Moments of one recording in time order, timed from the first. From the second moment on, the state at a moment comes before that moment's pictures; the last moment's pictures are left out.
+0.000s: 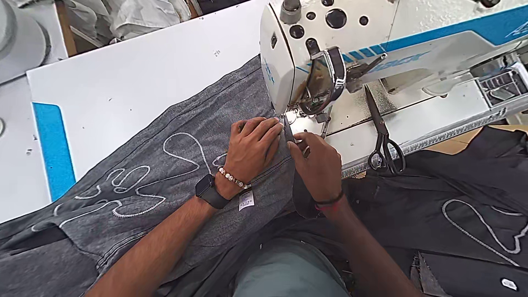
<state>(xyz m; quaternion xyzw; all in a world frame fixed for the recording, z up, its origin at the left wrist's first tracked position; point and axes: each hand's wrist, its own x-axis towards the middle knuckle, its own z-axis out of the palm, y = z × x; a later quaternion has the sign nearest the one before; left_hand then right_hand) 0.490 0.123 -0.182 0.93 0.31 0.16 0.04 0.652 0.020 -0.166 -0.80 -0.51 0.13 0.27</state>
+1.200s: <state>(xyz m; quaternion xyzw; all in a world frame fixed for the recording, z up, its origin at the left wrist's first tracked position) 0.487 0.108 -0.185 0.96 0.23 0.15 0.09 0.686 -0.089 -0.138 -0.78 -0.61 0.16 0.04</state>
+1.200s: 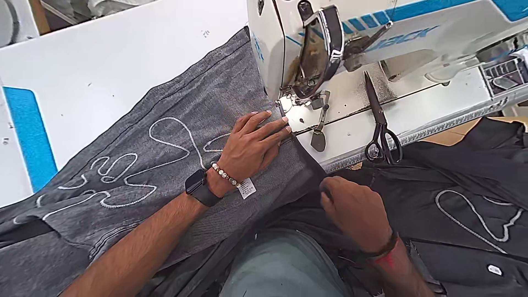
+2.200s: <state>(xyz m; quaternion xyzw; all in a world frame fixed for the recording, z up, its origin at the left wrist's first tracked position) 0.481 0.177 -0.182 0.97 0.18 0.18 0.05 0.662 0.041 -0.157 -0.76 -0.63 0.08 0.12</state>
